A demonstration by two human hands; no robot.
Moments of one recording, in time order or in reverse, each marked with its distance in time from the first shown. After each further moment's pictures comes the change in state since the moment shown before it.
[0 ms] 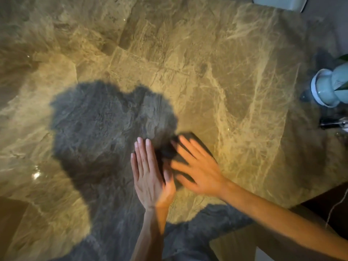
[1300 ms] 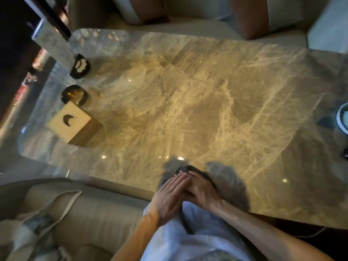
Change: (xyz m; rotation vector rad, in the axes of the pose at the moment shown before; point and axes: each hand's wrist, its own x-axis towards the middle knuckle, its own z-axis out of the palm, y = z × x) left_hand -0.201 0.037 0.002 0.093 -0.307 0.351; right_hand -0.144 -0.031 0.031 0.401 -0.068 -0.310
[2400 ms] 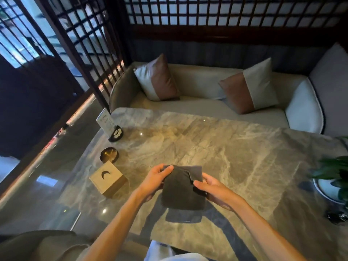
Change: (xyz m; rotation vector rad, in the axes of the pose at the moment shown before) left_hand 0.085 0.053 -0.278 -1.051 0.208 -0.597; right_hand 0.058 -0.087 -0.261 1.437 0.028 0.429
